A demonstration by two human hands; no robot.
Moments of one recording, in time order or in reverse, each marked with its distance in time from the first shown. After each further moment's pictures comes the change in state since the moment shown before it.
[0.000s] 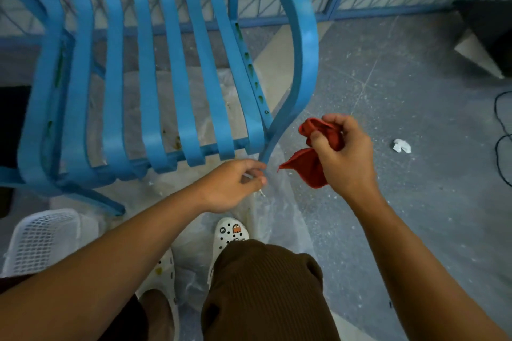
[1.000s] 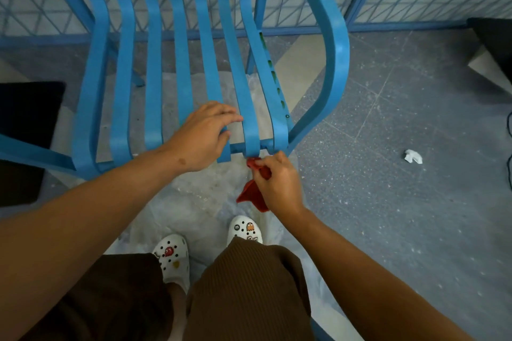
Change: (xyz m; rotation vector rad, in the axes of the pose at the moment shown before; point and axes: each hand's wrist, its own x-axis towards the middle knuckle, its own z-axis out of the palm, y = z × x) left_hand -0.031 -0.019 -0.104 0.511 0.419 0.207; right_hand -0.058 0.024 0.136 -0.314 -0.178 -0.262
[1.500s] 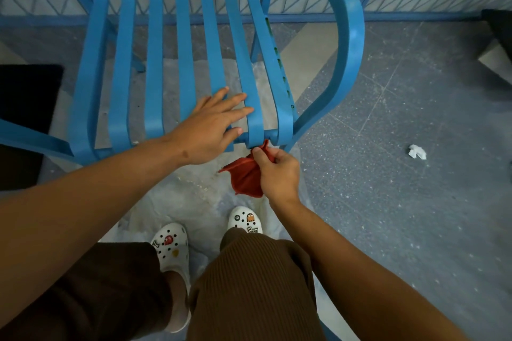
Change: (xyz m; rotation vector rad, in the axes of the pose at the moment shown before) left_hand 0.001 -0.008 0.014 0.082 -0.125 0.043; right_hand 0.000 -0.030 0.004 0.666 0.038 0.568
